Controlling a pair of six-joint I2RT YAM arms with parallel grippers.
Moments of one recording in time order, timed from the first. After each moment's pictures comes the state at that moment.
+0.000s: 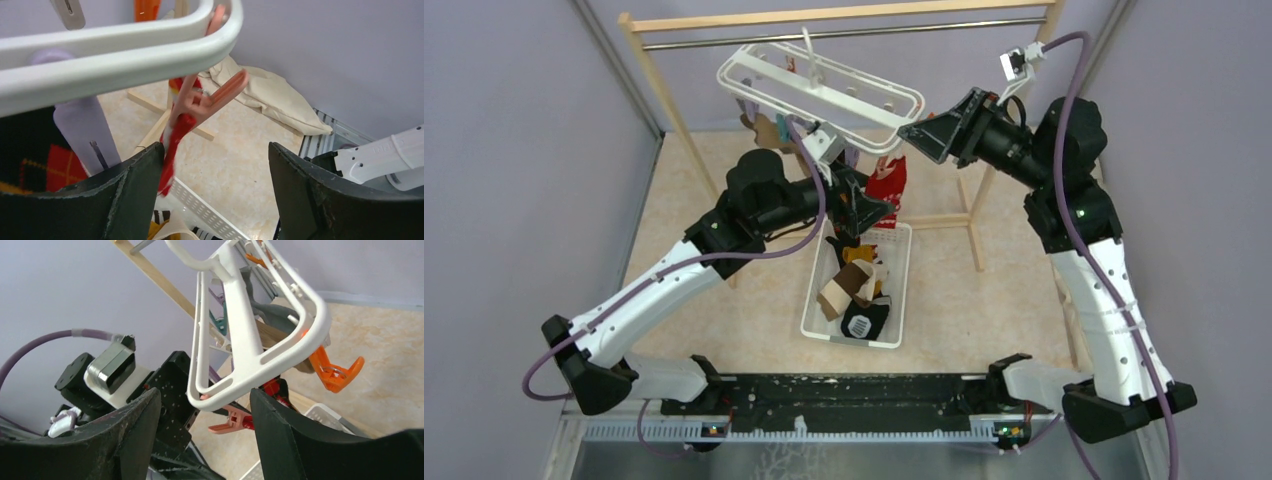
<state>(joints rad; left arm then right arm) -0.86 1.28 1.36 -0.10 0.24 -0.20 0.33 1.14 1.60 -0.39 -0.58 0.68</state>
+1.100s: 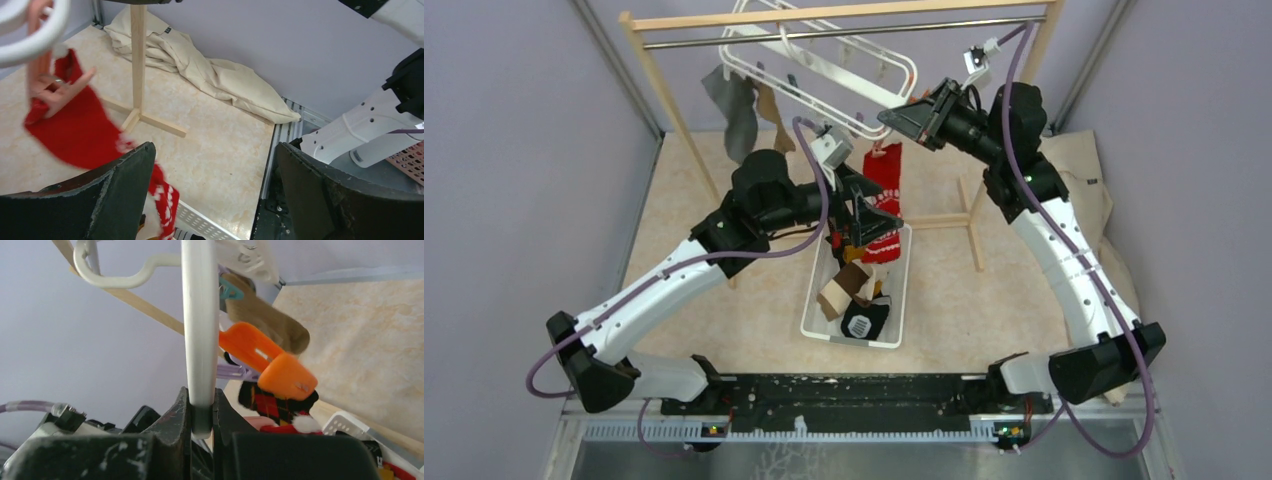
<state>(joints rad) -0.86 1.31 1.35 -0.07 0.39 -0.25 0.36 1.32 1.51 -0.16 -0.54 0.88</state>
